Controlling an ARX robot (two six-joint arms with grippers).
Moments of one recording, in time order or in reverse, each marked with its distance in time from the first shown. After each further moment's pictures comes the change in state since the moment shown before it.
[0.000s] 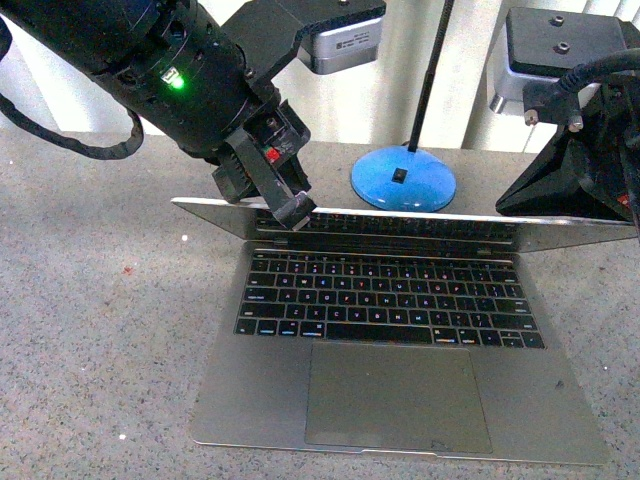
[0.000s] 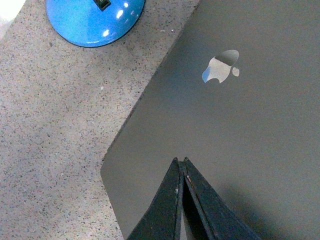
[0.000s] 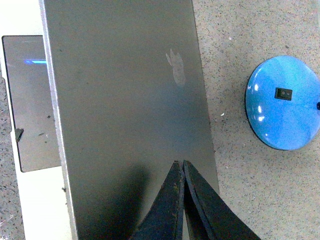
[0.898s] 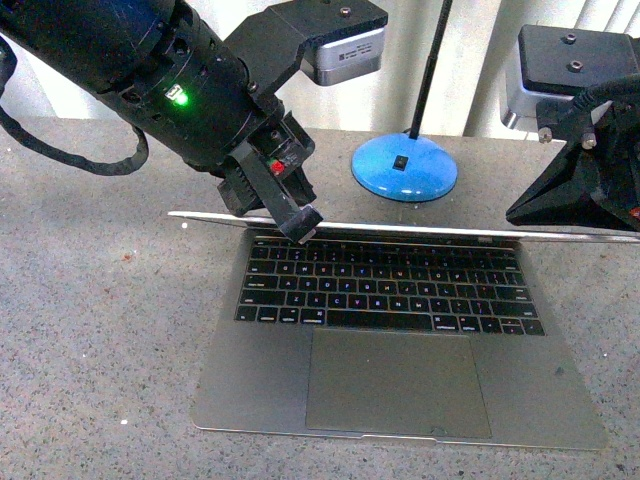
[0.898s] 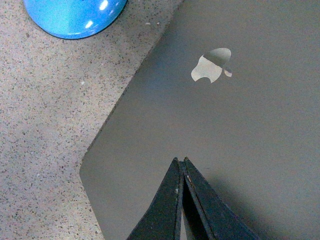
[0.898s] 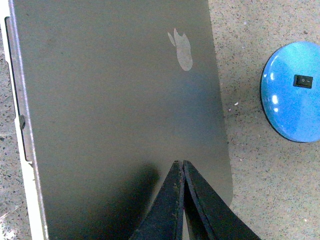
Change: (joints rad) left arm -0.006 0.013 -0.041 0.035 0.028 -0.029; right arm -0.020 0.016 -0.032 0.010 -0.003 -0.023
